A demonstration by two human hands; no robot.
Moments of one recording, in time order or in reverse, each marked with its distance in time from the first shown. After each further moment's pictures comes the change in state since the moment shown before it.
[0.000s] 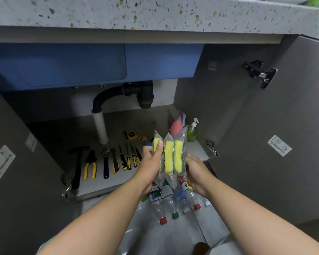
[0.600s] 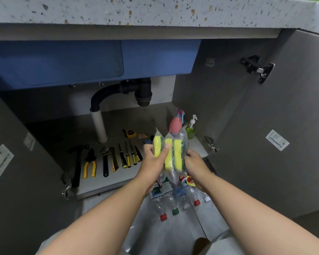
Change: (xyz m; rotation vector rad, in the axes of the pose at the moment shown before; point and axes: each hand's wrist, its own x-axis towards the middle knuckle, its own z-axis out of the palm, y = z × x) left_hand -0.009 -0.003 0.007 -0.020 -0.002 0.063; right_hand 0.003 -0.001 0.000 -0.428 0.214 -0.083
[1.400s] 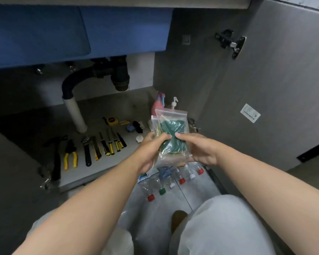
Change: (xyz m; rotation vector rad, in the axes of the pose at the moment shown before) left_hand -0.006 0.000 0.039 -0.086 -0.344 -0.220; right_hand -0.021 0.002 -0.090 0.193 -0.424 0.198
